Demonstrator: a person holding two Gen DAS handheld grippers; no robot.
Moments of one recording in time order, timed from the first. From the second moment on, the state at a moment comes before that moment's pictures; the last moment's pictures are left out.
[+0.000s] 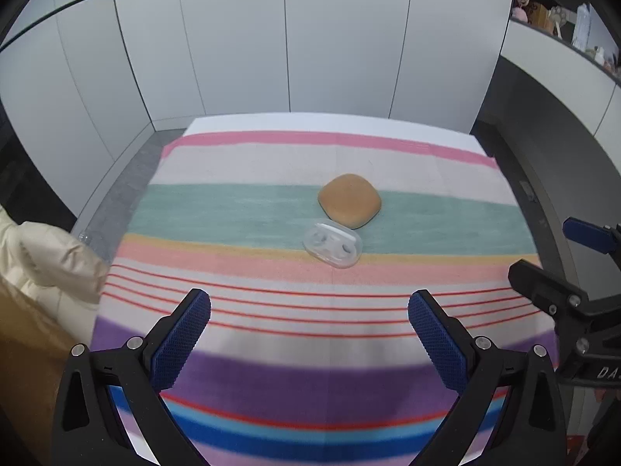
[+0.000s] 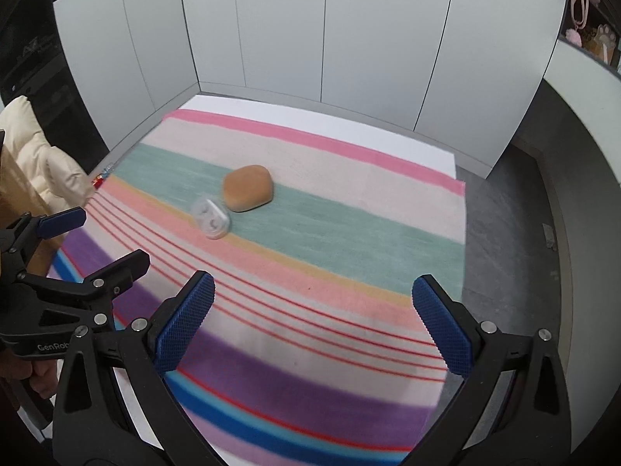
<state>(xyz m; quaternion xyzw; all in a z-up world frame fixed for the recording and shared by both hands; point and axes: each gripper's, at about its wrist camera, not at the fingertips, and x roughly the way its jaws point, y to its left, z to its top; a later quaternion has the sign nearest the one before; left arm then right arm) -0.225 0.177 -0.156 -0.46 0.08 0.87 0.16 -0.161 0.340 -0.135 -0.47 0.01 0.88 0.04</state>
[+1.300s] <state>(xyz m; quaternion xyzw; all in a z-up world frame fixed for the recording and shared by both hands) -0.317 0.136 -0.229 -0.48 0.09 0.87 0.11 -0.301 0.296 -0.240 -0.48 0.03 0.88 0.00</state>
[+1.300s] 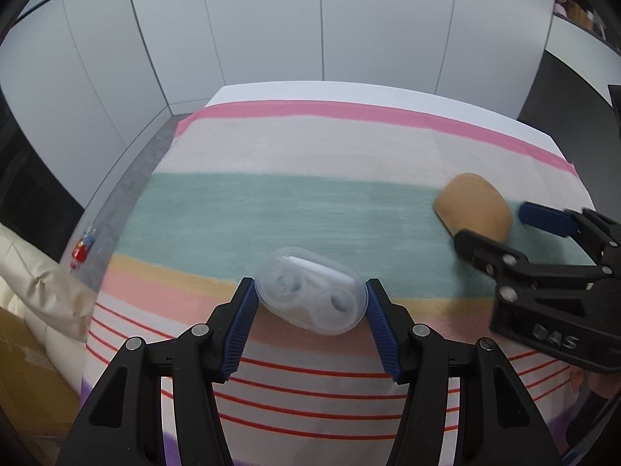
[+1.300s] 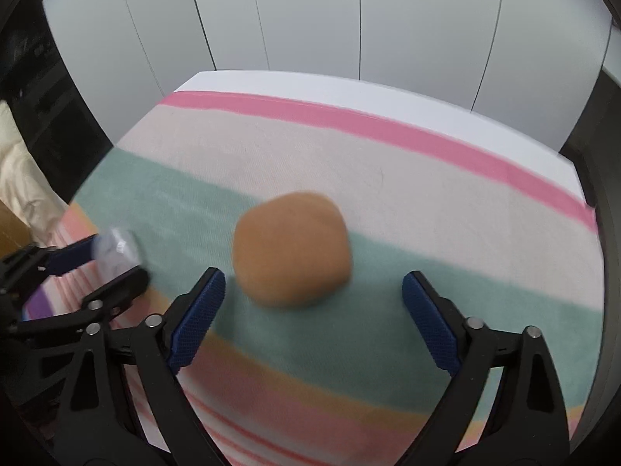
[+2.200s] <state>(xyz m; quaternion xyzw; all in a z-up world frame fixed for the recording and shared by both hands) -0.237 0.163 -0.131 -0.46 0.07 0.88 0.12 -0.210 0.315 -0.155 -0.46 0.03 0.88 0.01</state>
